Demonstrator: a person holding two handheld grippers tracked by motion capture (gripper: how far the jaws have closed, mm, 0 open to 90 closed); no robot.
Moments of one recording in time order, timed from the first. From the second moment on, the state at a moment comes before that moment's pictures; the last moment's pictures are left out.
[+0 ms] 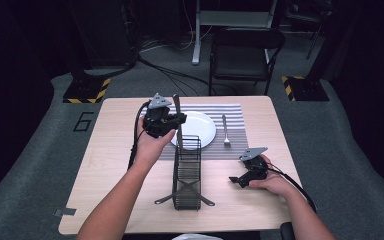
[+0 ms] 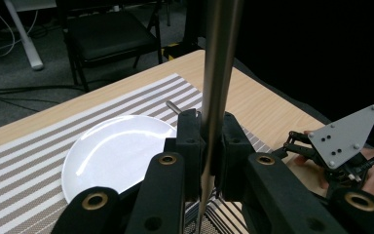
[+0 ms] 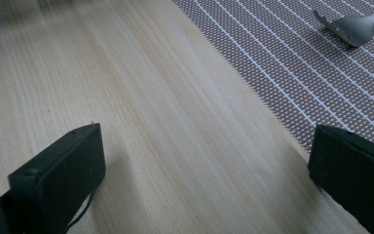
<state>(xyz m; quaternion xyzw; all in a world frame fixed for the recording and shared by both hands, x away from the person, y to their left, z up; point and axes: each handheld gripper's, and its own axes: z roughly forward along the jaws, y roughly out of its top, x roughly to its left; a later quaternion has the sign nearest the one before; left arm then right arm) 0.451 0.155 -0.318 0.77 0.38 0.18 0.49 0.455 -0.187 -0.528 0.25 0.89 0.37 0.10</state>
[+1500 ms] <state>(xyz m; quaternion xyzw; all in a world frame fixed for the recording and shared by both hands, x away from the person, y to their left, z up) 0.481 0.222 -0.324 0.72 0.45 0.24 0.47 0.456 -0.187 -0.528 0.24 0.89 0.37 0.11</state>
